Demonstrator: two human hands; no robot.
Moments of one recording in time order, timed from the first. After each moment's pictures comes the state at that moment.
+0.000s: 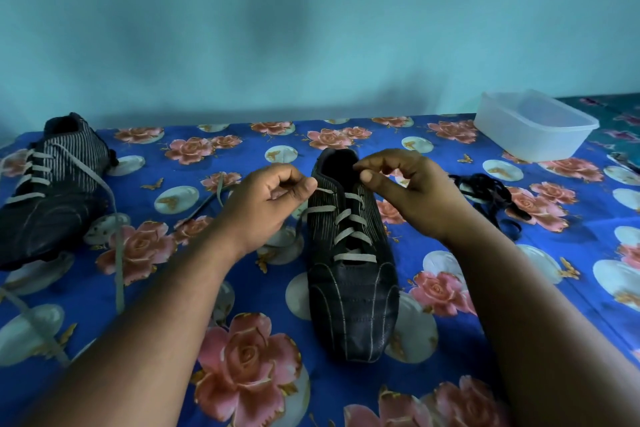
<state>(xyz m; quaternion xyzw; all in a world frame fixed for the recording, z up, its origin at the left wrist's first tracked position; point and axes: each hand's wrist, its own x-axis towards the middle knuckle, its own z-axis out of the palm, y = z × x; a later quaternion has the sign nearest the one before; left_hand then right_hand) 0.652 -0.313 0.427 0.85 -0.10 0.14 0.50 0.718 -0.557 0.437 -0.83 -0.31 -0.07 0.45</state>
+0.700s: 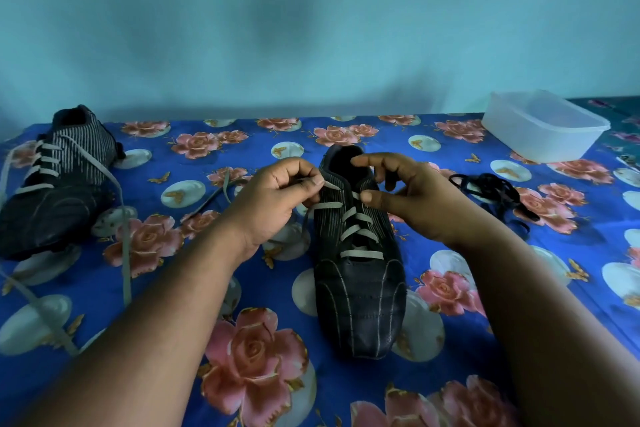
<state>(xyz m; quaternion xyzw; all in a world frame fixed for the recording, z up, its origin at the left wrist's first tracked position) 0.651 -0.319 0.429 0.79 -0.07 0.10 0.60 0.718 -0.556 0.436 -0.83 -0.33 0.01 0.45</state>
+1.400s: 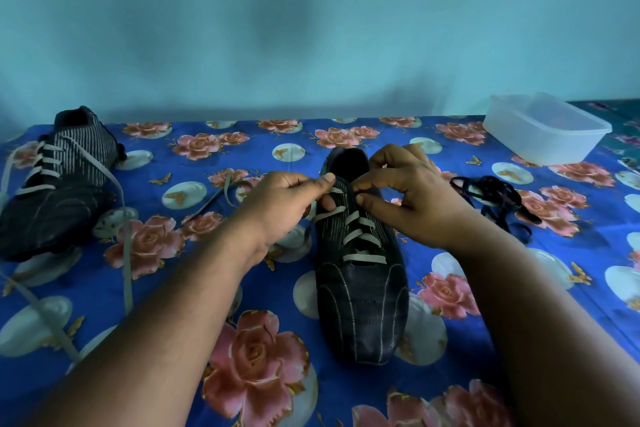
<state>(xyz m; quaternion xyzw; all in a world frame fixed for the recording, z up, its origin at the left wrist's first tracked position) 0.643 -0.334 0.442 0.81 0.05 0.05 0.58 0.716 -0.551 0.436 -0.85 -0.42 -0.16 0.27</state>
